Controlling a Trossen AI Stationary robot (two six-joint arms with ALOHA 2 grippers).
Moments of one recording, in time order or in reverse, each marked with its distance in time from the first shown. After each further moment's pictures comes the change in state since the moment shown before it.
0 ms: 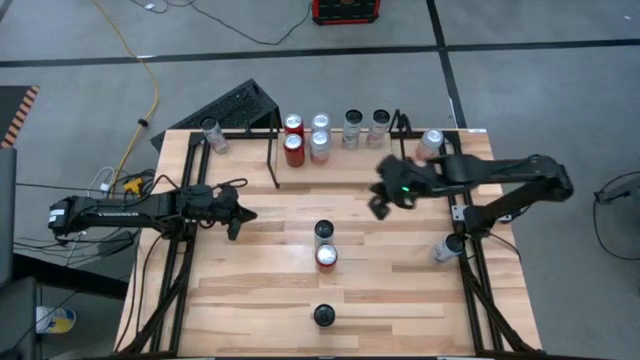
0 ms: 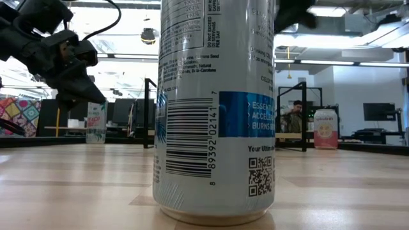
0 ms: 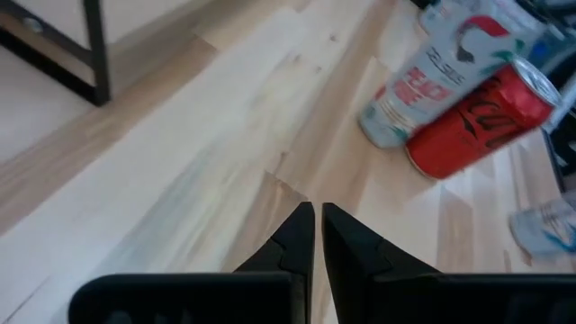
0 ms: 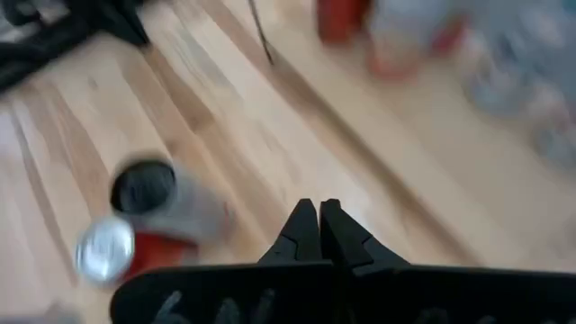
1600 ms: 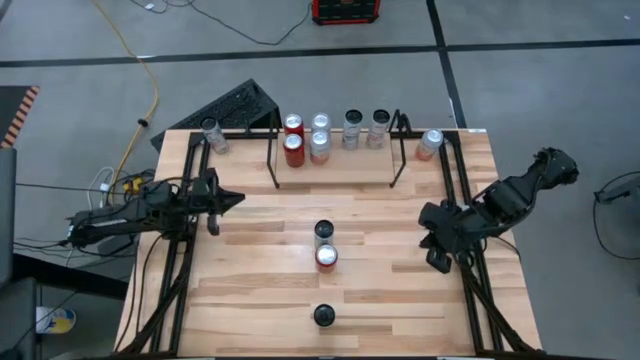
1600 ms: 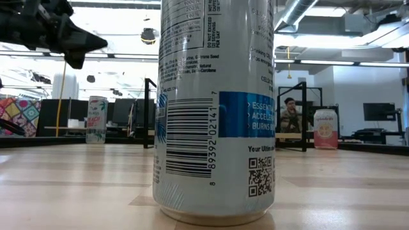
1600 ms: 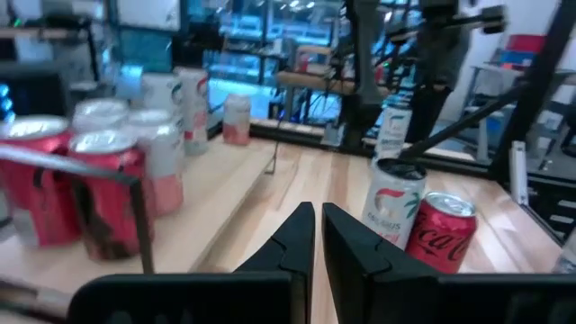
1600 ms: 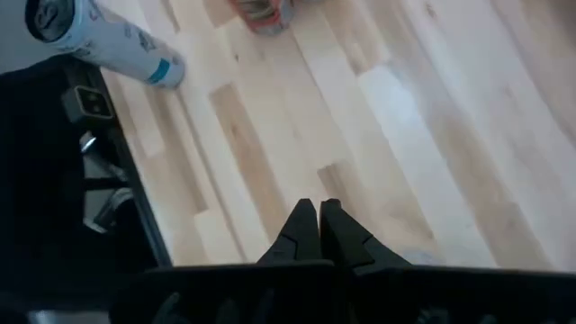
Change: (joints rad) left arm -0.001 -0.432 0.000 0.074 -0.072 0.436; right arm 0.519 -0.153 0.000 -0.390 -0.175 0.378
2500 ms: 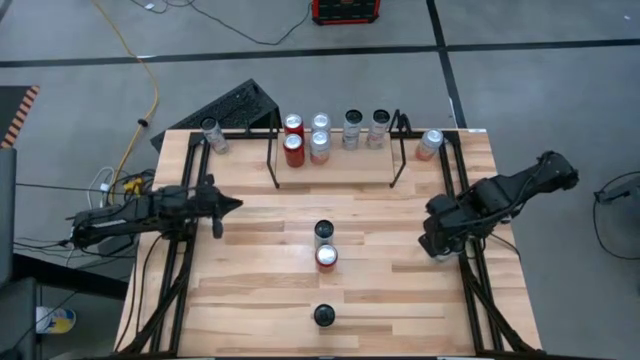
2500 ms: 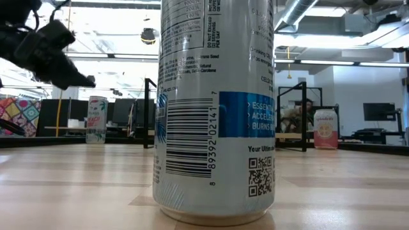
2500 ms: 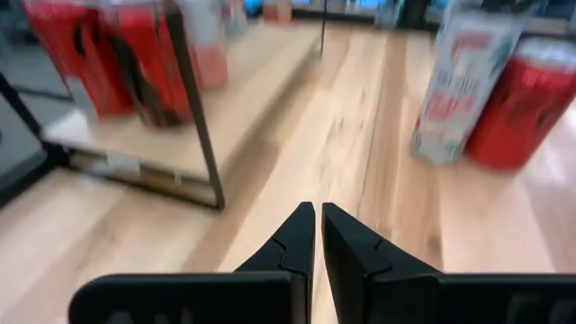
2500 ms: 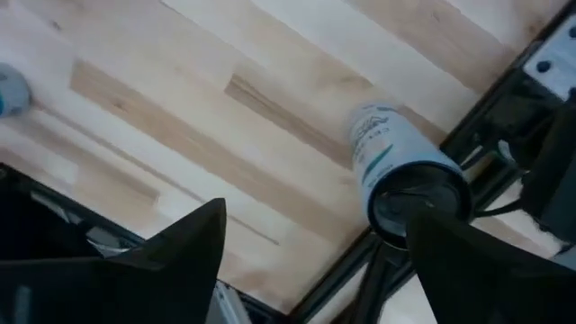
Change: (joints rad) left arm 0.000 -0.031 0.000 -0.384 -0.111 0.044; right arm -0.127 0.029 -0.038 -0.268 -0.220 0.458
